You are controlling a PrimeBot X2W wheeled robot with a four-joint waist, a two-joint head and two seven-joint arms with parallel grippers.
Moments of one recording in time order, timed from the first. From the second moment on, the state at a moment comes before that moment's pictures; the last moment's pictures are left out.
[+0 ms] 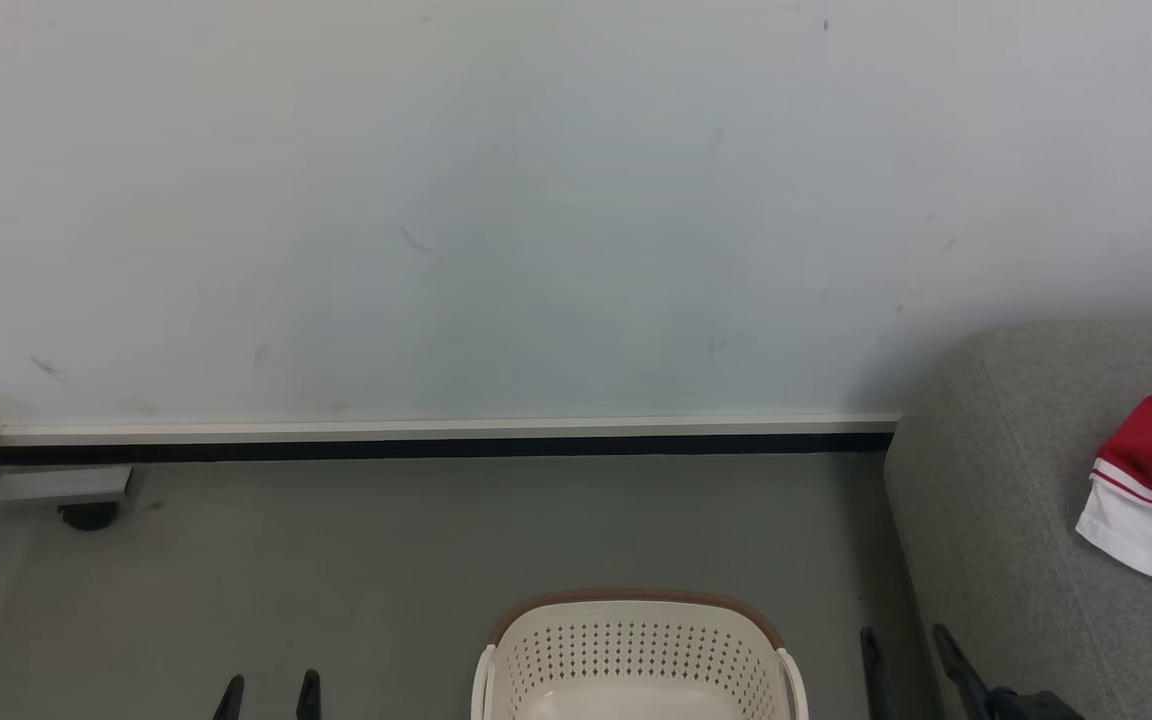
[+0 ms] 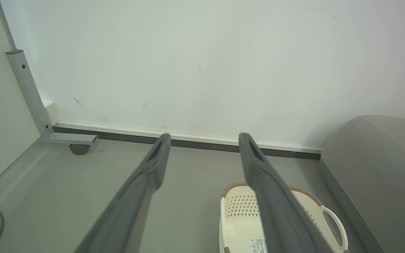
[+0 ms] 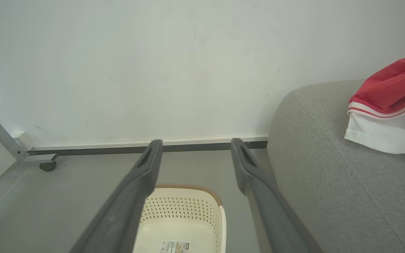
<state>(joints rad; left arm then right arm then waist) 0.04 0.06 -0.02 0.17 -0.16 -0.02 -0.26 0.05 -0.05 0.13 0.21 0.08 0.13 -0.23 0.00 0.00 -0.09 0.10</state>
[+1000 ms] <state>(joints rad) 0.04 0.05 0.00 0.17 -0.15 -0.03 -0.26 0.03 -0.05 0.13 0.27 0.09 0.13 -0.25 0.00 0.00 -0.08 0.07</state>
